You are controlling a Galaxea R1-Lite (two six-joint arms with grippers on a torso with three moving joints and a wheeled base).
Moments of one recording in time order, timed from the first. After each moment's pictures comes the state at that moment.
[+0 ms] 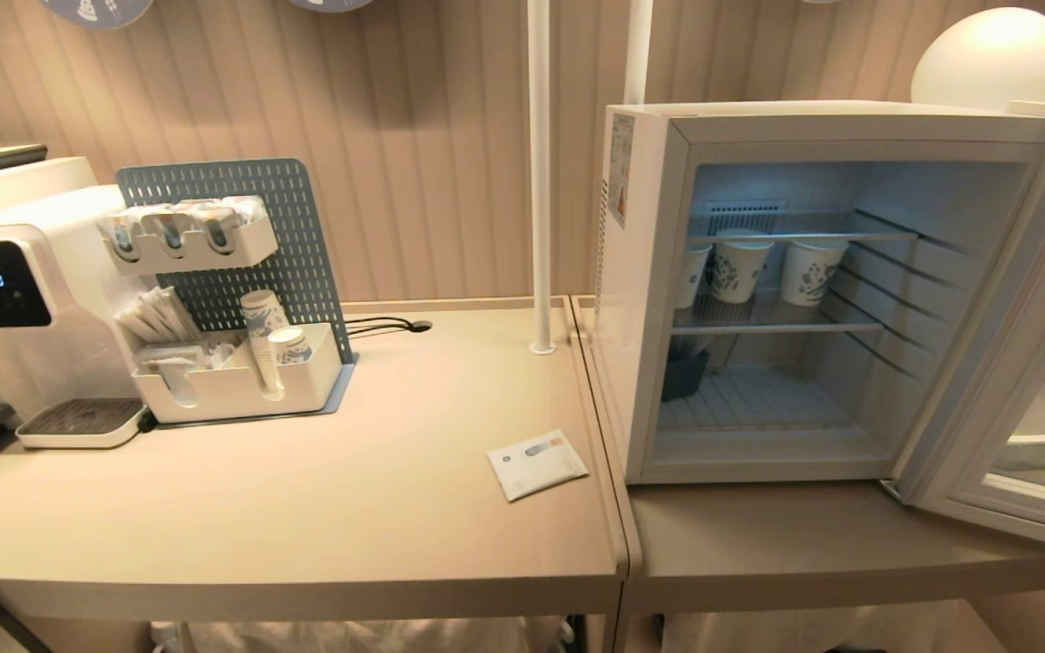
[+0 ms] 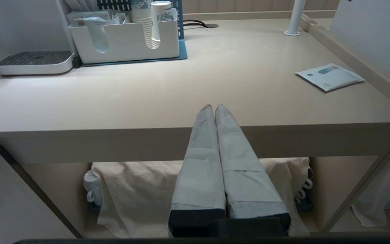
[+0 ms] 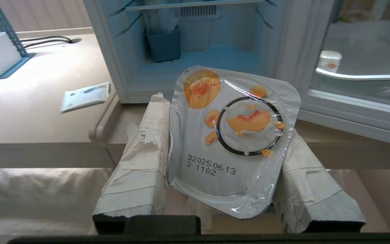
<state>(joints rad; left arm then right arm) 0.00 0.00 0.00 0.00 0.00 0.01 0.00 0.24 -0.21 0.04 0.07 0.03</state>
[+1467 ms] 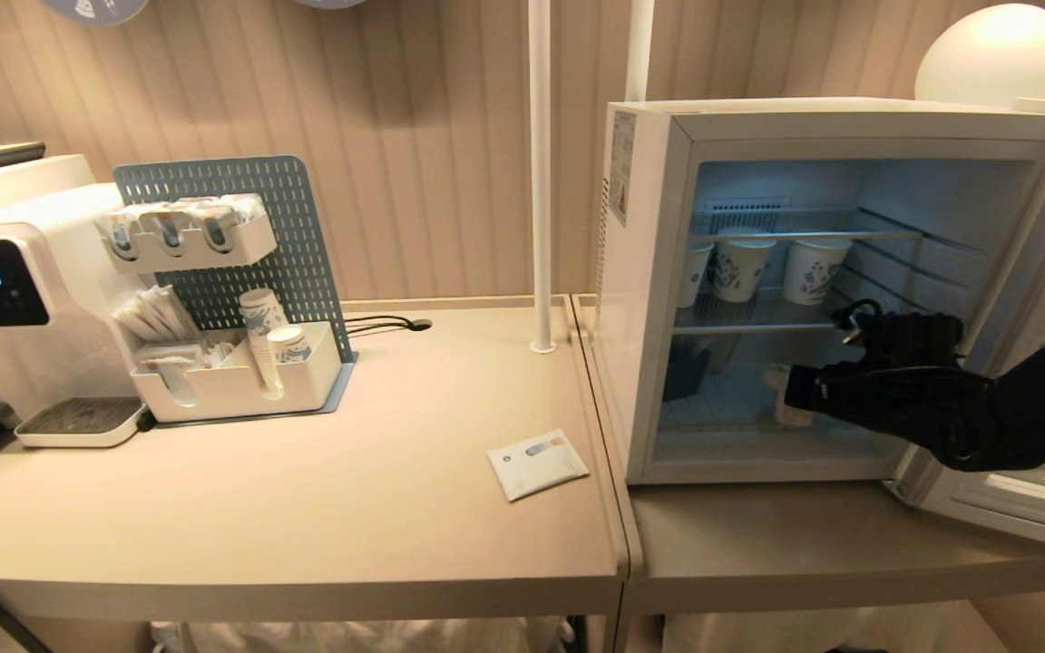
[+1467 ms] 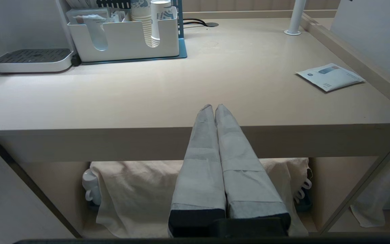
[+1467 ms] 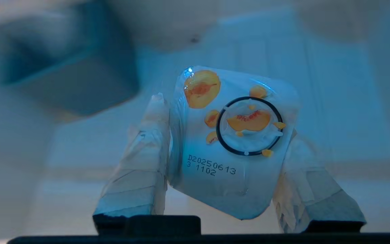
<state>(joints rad) 0.00 0.00 0.00 0.00 0.00 0.00 -0.03 2.19 -1.01 -0.70 0.19 0.18</state>
